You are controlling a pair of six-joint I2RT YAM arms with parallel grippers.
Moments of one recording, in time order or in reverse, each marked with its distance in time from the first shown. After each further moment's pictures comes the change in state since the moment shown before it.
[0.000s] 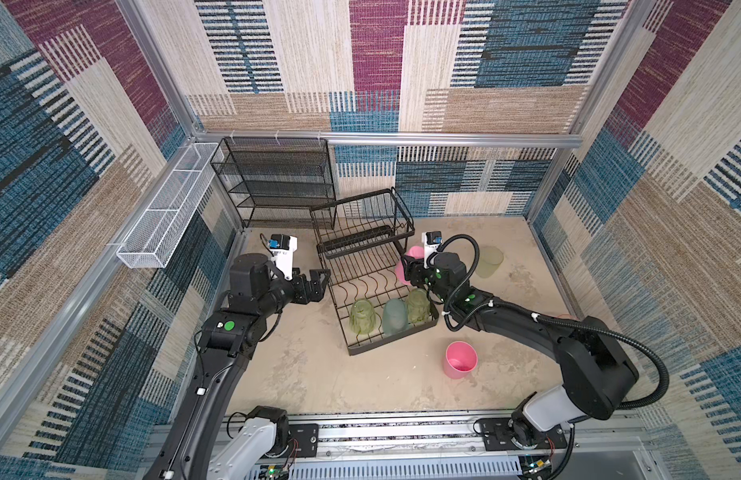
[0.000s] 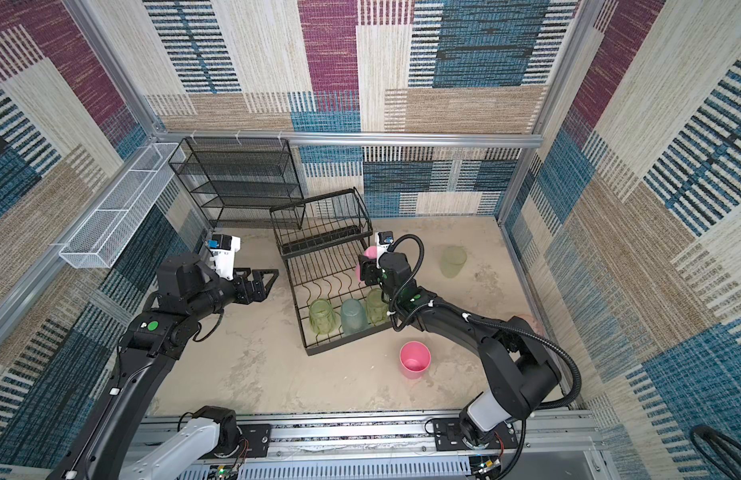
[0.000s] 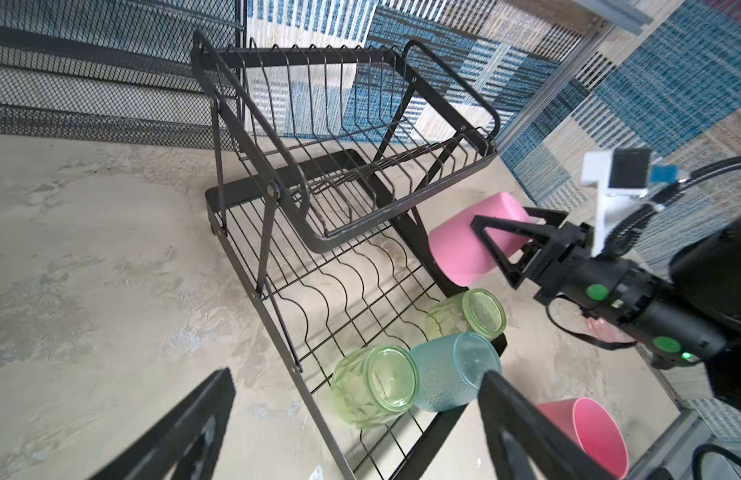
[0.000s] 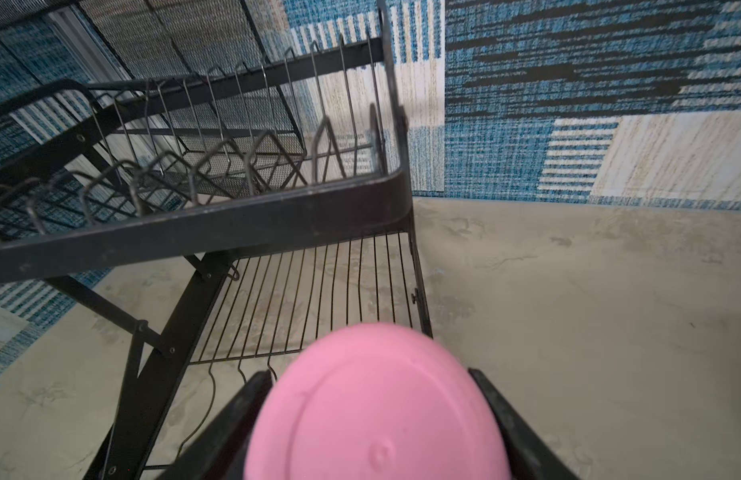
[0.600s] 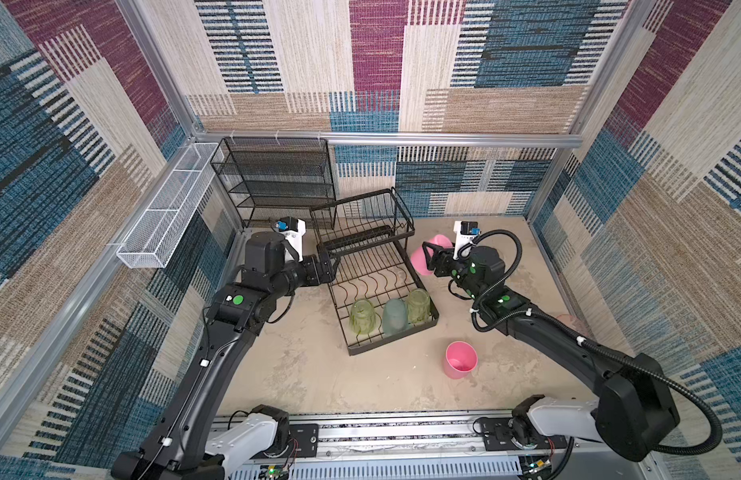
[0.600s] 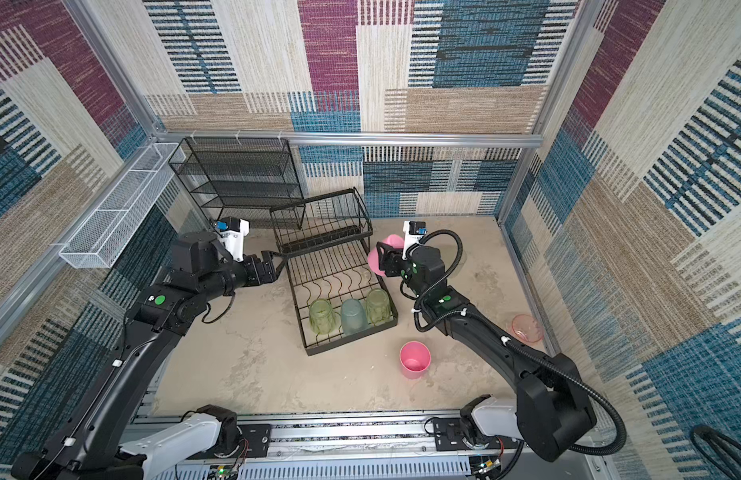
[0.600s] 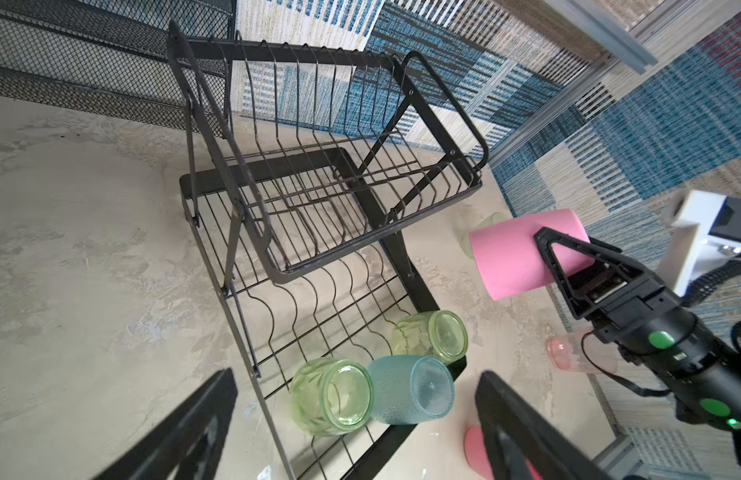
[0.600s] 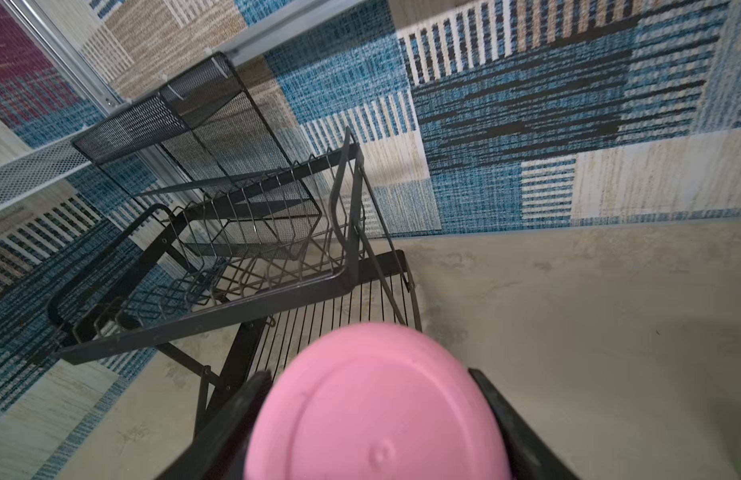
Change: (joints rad) left arm -0.119 0.168 0.213 -0.126 -0.119 -0.145; right arm -0.121 -0.228 -0.045 -0.066 -0.135 0.098
